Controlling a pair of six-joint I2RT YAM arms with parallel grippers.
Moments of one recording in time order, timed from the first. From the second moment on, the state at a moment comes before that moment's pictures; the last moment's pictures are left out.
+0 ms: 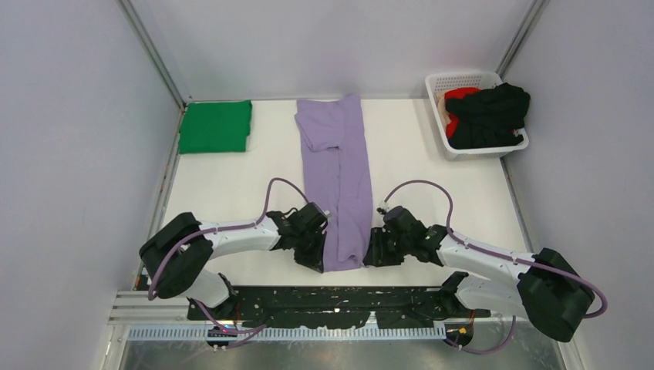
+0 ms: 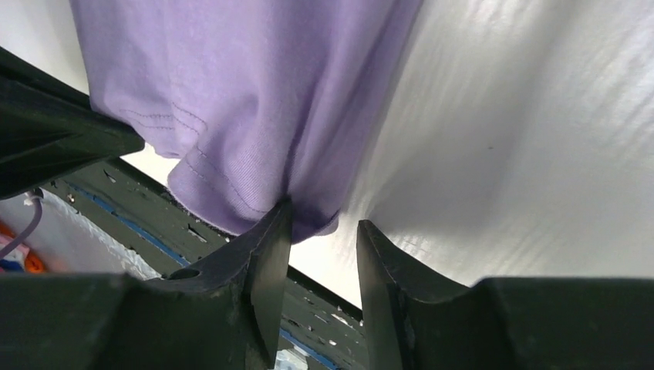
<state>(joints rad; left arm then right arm) -0.95 1.50 0.72 -0.40 0.24 -0.71 0.77 1.09 0.40 -0.30 -0.23 0.74</state>
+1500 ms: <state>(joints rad) -0.89 1.24 0.77 -0.50 0.14 -0.70 0.79 1.01 0.61 -0.49 0.01 0.70</state>
